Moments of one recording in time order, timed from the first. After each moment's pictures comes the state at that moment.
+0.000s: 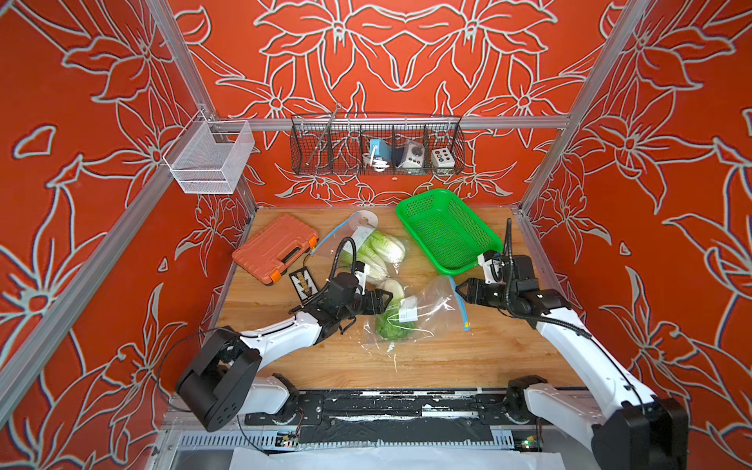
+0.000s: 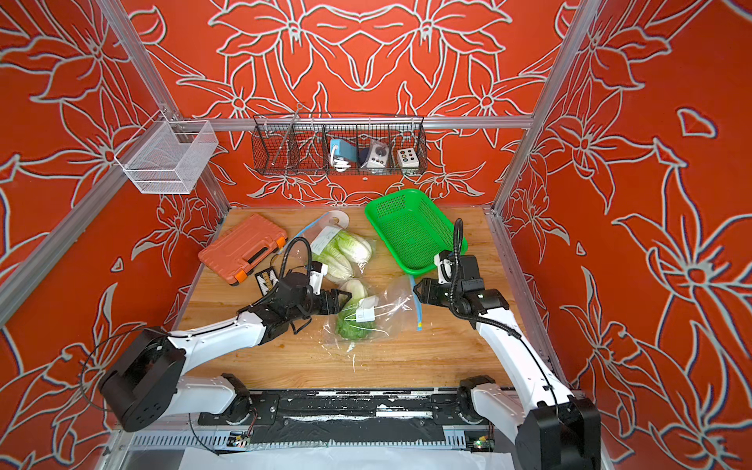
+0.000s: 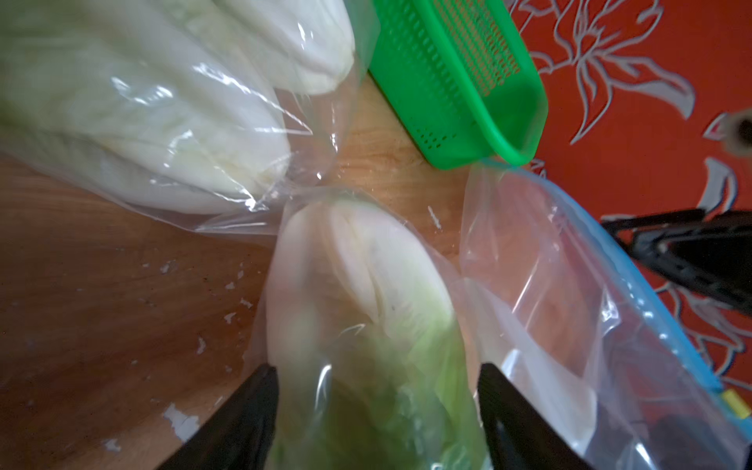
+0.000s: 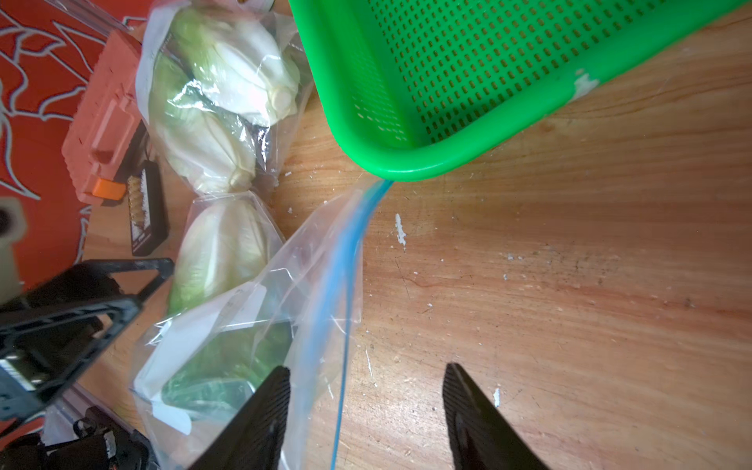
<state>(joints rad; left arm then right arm) -0.58 1.37 0.57 0.20 0.23 -0.64 0.20 1.01 0.77 -0.61 -0.34 0.35</state>
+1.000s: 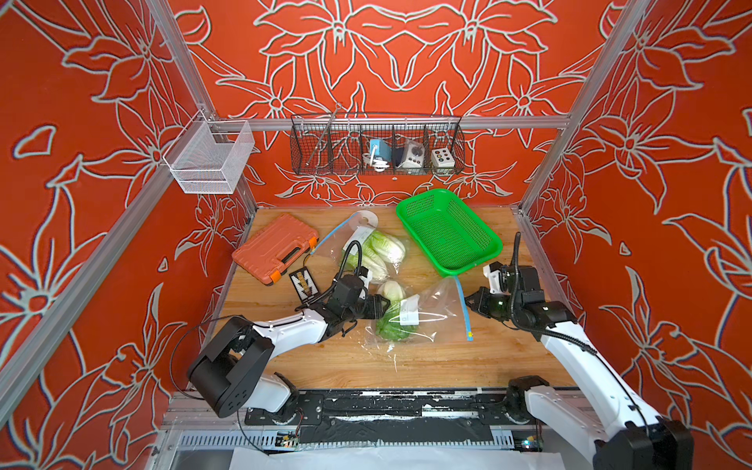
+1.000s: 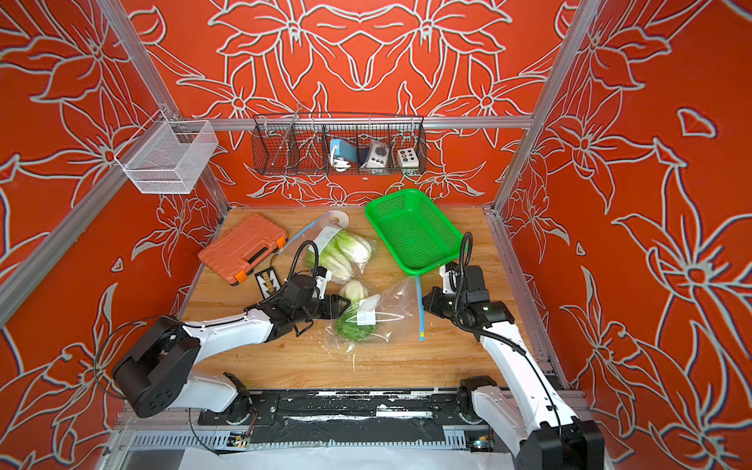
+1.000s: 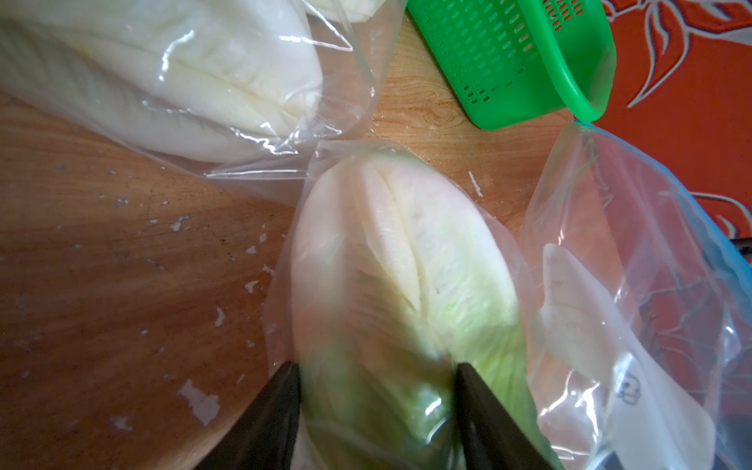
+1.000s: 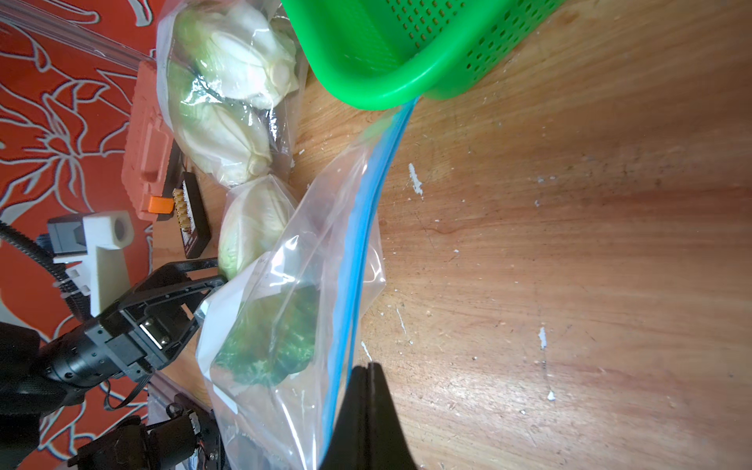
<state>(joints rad) -0.59 1.42 0.57 0.17 0.22 -0.62 0.17 0.94 0.68 -0.63 -0.47 0.51</state>
